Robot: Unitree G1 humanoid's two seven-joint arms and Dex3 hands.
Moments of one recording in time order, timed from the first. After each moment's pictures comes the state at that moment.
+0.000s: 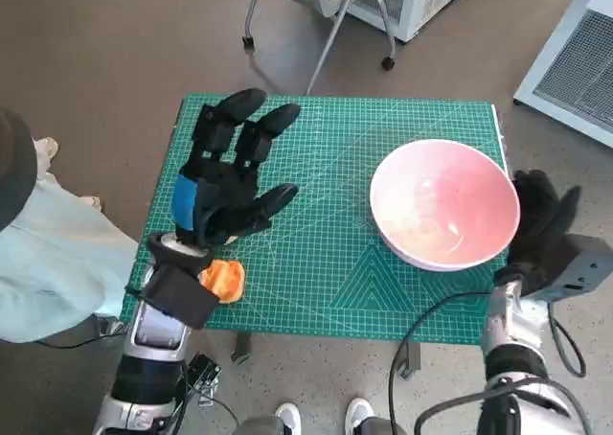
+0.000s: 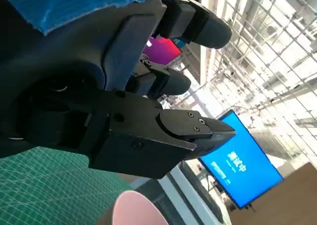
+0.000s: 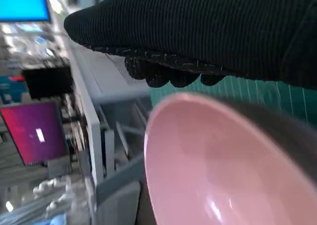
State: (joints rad) left arm -0.39 0.23 0.00 0.11 0.18 -0.40 -0.06; right arm -0.72 -0.20 -0.48 1.27 0.28 -0.54 0.09
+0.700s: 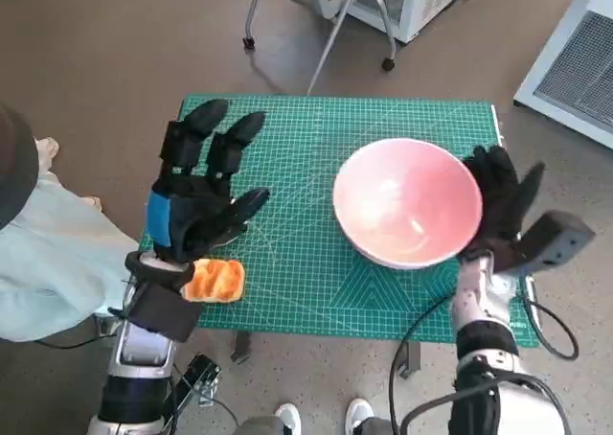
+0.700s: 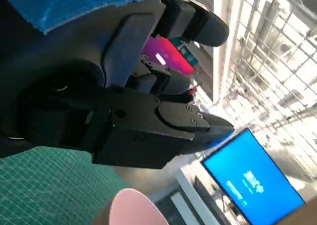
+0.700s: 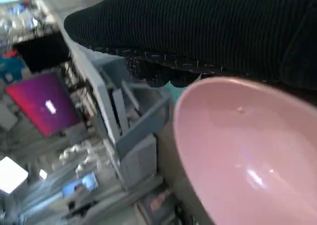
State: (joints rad) left arm -0.29 0.24 0.05 0.05 0.21 -0.41 0.00; right arm -0.83 -0.10 -0.49 1.27 0.31 -0.49 0.15
